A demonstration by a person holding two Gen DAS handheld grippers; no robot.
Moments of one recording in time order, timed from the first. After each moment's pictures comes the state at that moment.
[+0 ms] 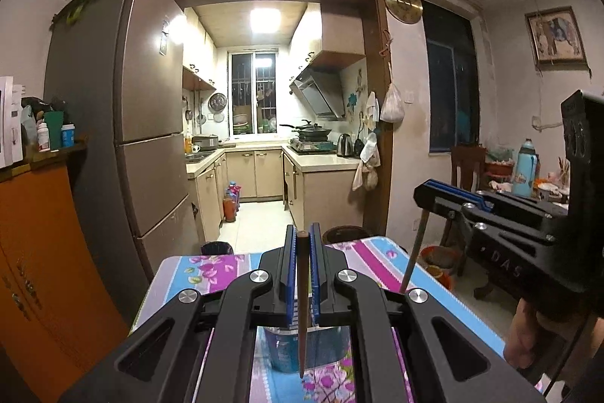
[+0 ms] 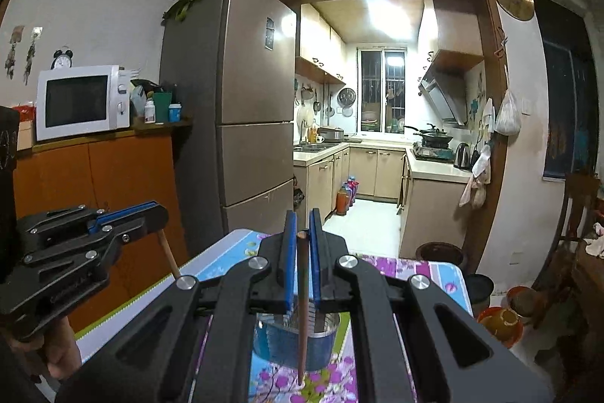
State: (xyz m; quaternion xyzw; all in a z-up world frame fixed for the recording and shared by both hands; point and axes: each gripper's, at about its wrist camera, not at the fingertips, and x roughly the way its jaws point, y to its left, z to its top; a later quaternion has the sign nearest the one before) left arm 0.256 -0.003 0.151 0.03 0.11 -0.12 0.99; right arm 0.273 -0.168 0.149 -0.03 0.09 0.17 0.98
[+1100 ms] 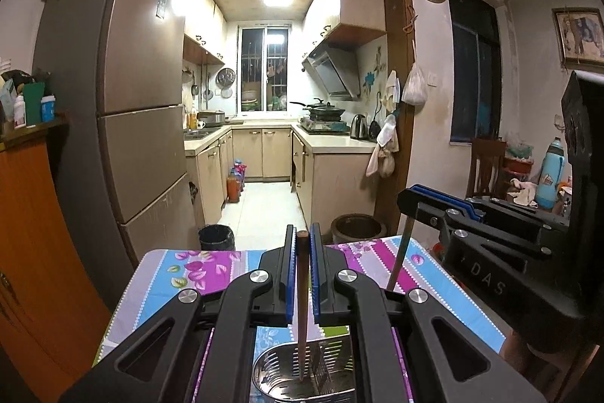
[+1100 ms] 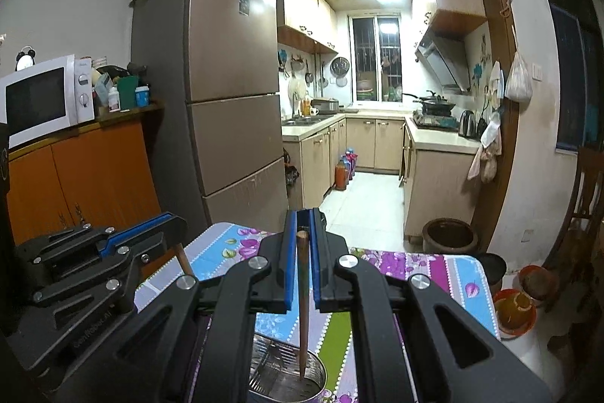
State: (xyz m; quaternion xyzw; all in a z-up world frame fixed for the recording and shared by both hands) left arm 0.398 -0.019 0.119 0.01 0.15 -0.10 0.98; right arm 0.403 -0.159 0.118 -0.01 0.15 0.16 0.98
